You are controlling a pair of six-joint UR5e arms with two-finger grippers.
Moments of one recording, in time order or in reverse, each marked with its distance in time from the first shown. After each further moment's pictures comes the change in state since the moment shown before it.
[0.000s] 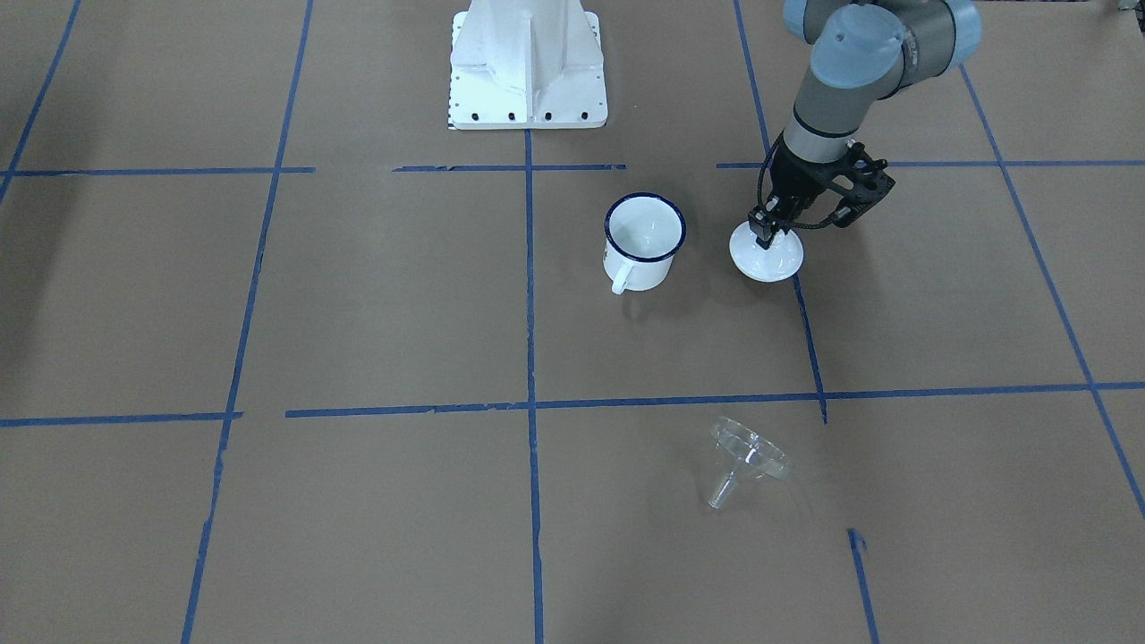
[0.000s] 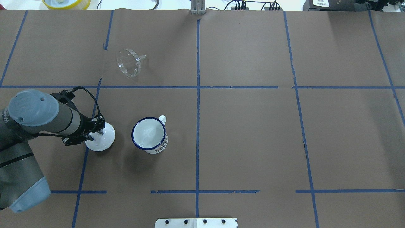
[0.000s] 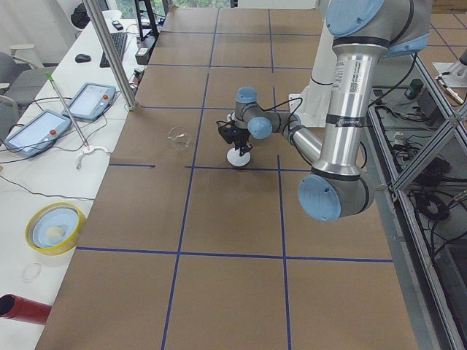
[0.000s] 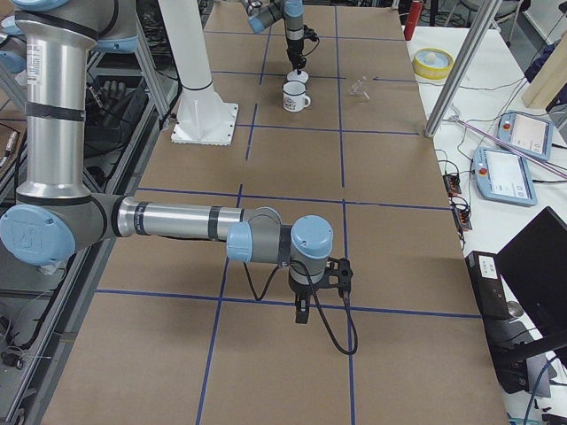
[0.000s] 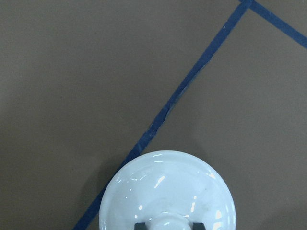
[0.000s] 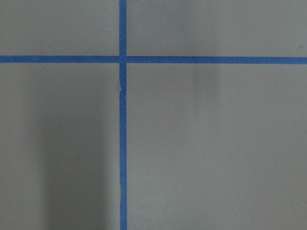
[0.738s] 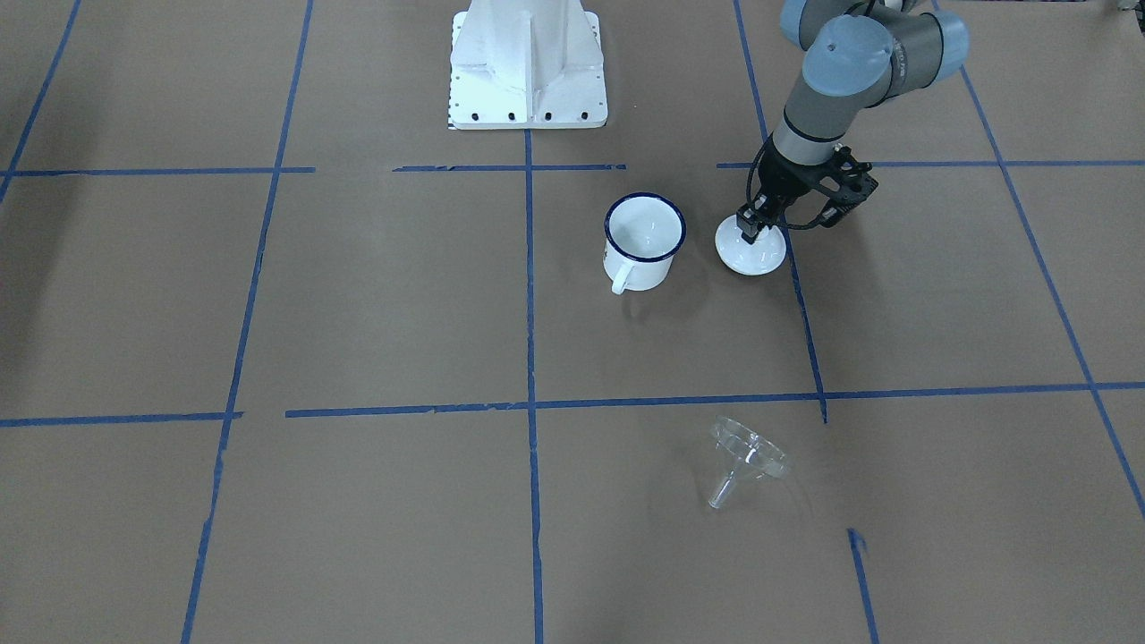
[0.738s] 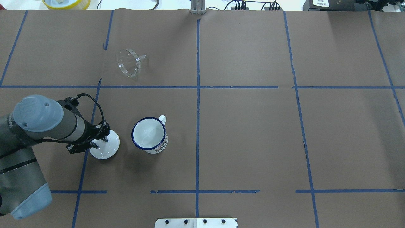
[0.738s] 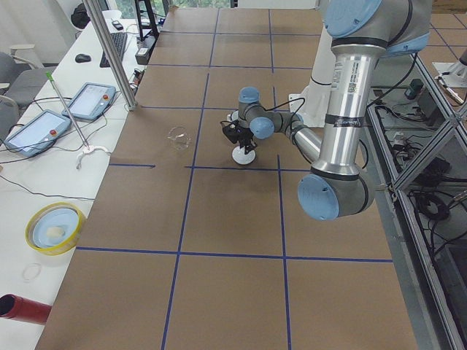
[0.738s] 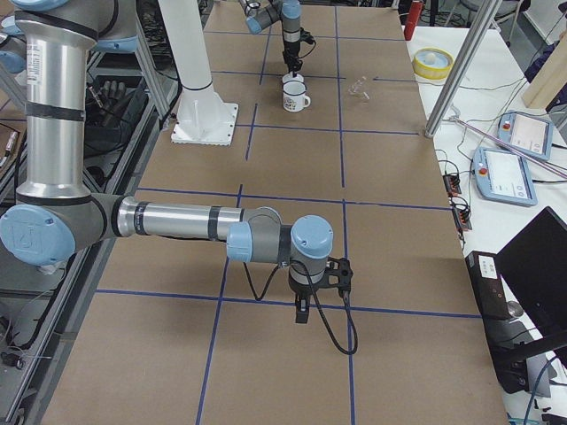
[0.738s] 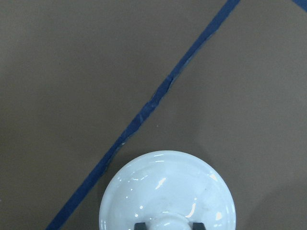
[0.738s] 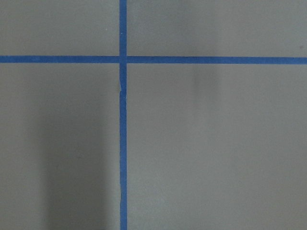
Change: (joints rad) left arm 0.043 -0.001 -0.015 0.012 -0.028 -0.056; right arm 0.000 0.000 0.001 0.000 0.000 0.000
